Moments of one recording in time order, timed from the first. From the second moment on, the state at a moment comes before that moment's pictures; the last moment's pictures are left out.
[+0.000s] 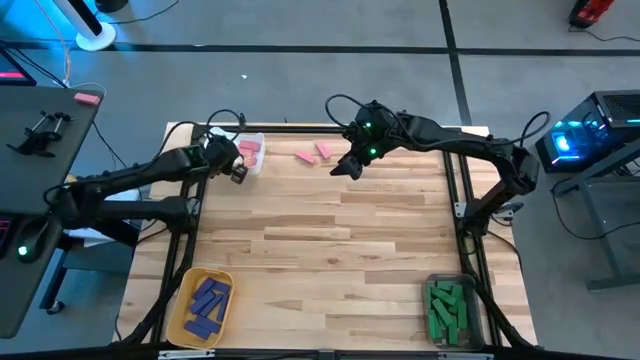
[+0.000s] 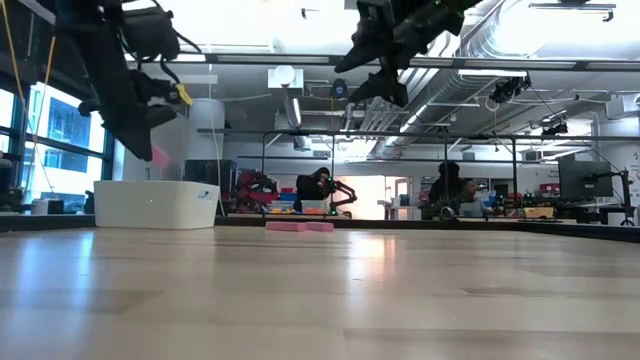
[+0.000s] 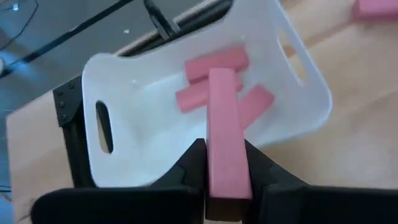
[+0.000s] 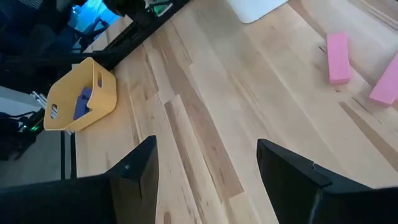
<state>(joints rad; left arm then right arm) 0.52 0.95 0.66 -0.80 -0.54 -0.38 -0.39 1.59 1.39 -0.58 -0.41 0.34</state>
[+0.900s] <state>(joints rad) 0.38 0.94 0.79 -0.08 0.14 -0.56 -0.49 1.93 1.39 -0.37 -0.05 0.66</state>
